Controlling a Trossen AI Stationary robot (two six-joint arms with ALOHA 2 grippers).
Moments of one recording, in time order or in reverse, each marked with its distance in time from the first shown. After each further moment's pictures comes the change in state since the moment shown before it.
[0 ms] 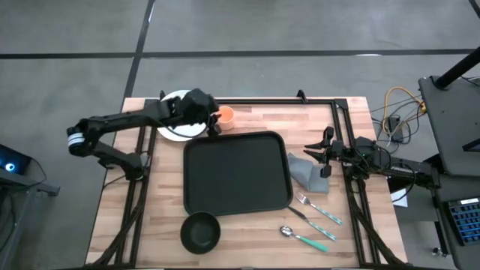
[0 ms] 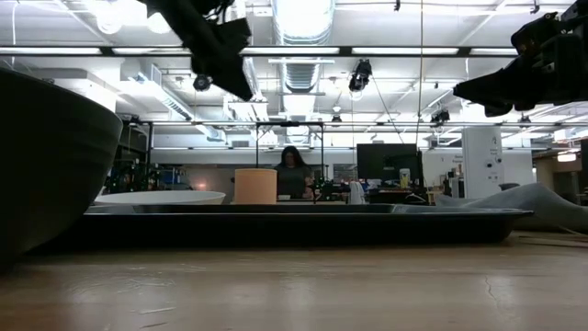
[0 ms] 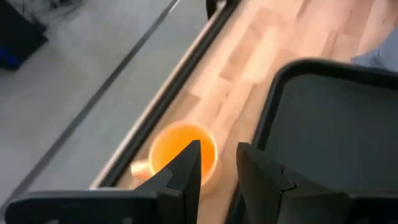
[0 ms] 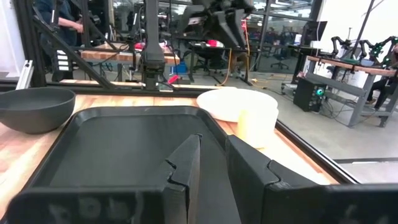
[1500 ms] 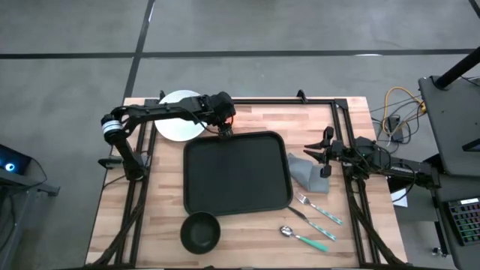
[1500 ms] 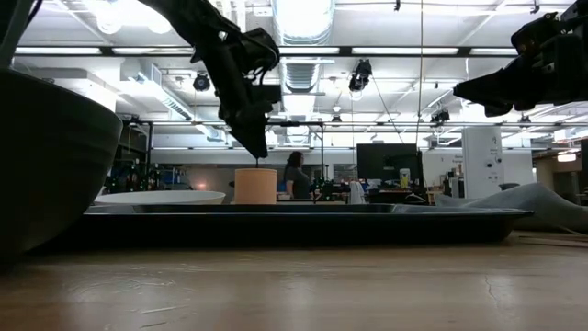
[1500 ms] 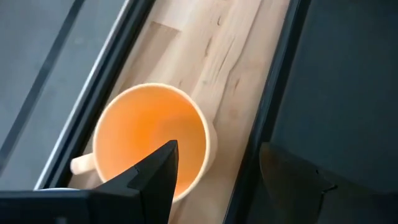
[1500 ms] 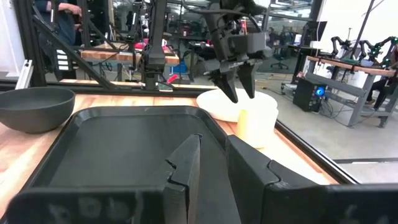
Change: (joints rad) left arm 0.067 0.366 0.141 -0.116 0.081 0.040; right arm 0.000 0.000 0.000 0.000 0.000 -0.002
